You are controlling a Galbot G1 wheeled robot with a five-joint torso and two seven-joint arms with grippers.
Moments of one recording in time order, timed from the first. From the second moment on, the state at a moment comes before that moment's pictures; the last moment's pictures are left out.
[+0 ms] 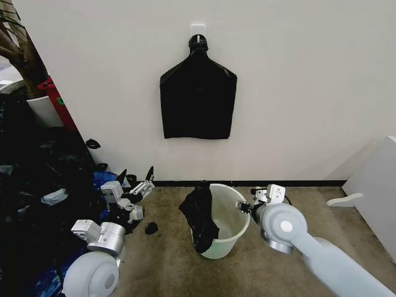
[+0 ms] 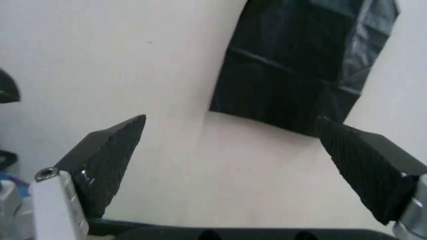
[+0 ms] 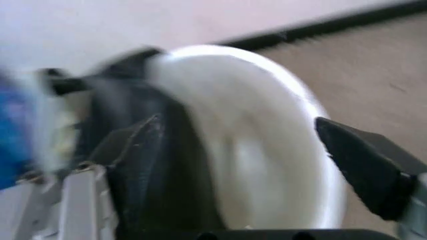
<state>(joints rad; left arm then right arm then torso) 1.52 -1.24 -0.54 -2.22 -0.58 0.05 -0.08 -0.93 0.90 -0.07 2.18 1.46 -0.48 1.01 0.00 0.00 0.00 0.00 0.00</state>
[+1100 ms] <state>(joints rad) 1.56 -1.22 -0.64 -2.17 -0.57 0.02 -0.07 -0.89 1.10 -0.29 2.01 1.09 -0.54 0.79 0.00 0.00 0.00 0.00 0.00</state>
